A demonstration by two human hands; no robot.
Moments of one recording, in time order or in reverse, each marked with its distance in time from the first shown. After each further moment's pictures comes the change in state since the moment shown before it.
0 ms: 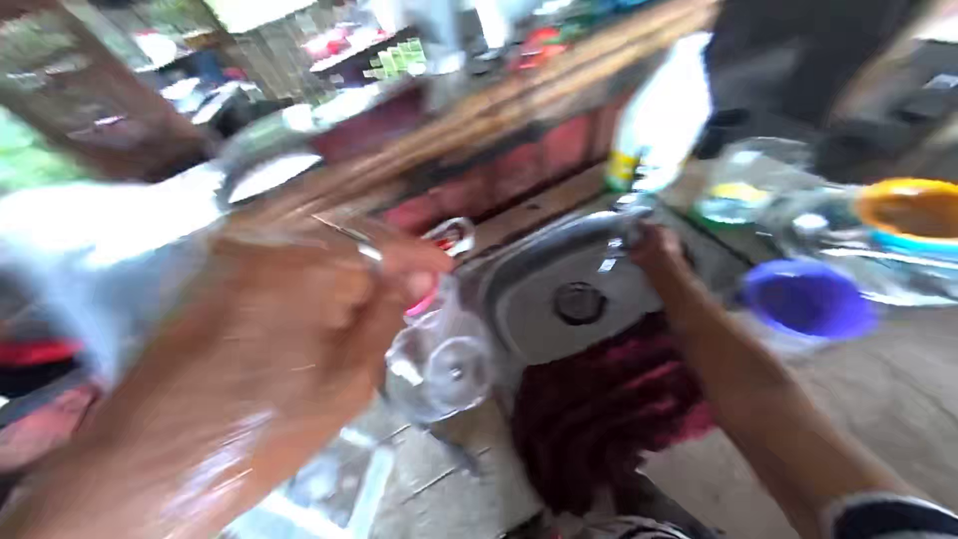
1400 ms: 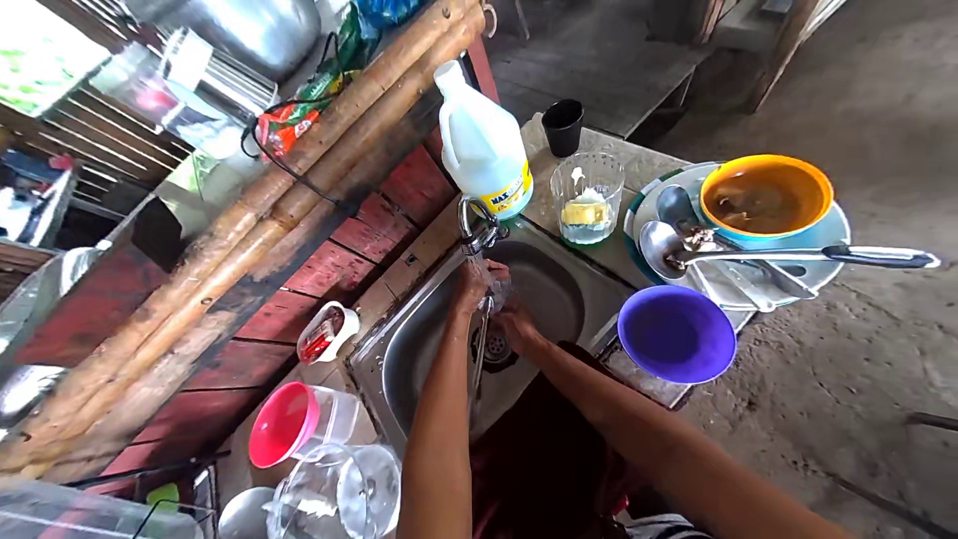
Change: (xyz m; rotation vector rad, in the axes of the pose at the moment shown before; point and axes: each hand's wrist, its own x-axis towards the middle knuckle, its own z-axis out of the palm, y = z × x) left_hand 0.307 0.055 0.474 -0.846 -0.402 -0.093; right_hand 0.003 0.007 -0.042 -0.098 -0.163 0.337
